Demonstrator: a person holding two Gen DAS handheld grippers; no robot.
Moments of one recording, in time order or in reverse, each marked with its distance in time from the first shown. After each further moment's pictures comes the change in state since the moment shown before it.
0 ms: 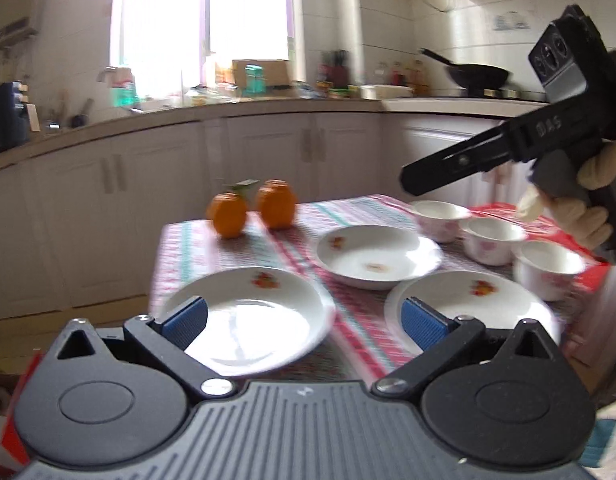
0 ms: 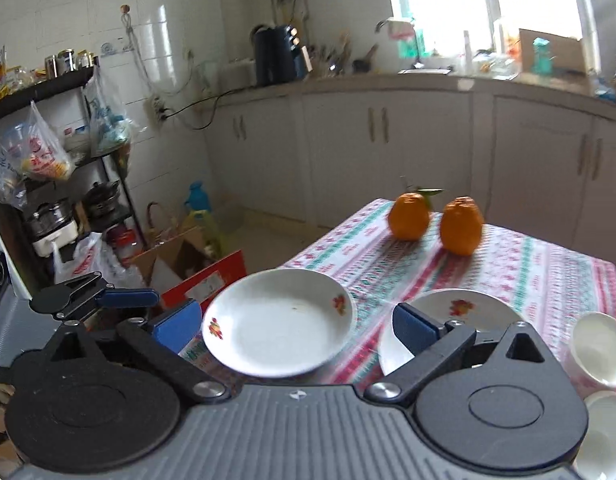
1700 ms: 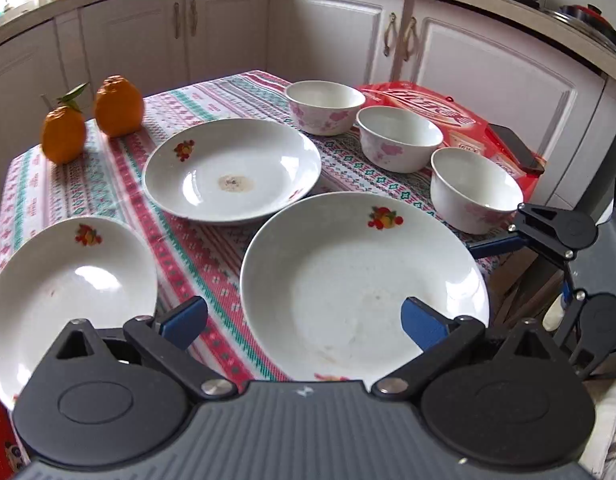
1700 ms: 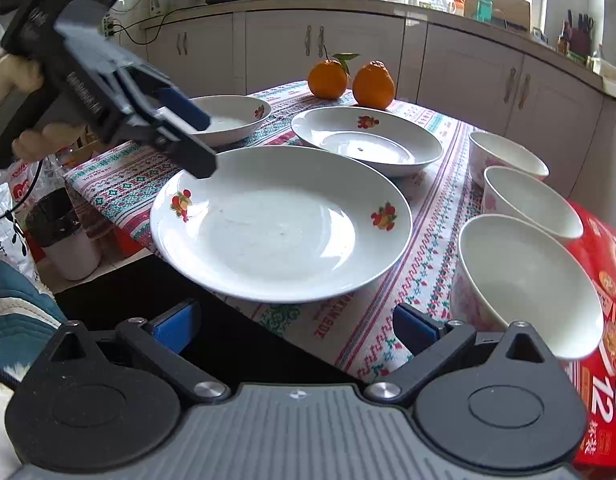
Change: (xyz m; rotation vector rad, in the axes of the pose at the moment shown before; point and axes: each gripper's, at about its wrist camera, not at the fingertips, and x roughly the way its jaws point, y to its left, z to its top) left arm 0.113 -0.059 0.027 0.100 0.446 -0.336; right arm -0.057 -0.012 -0.171 -0.046 0.197 -0.220
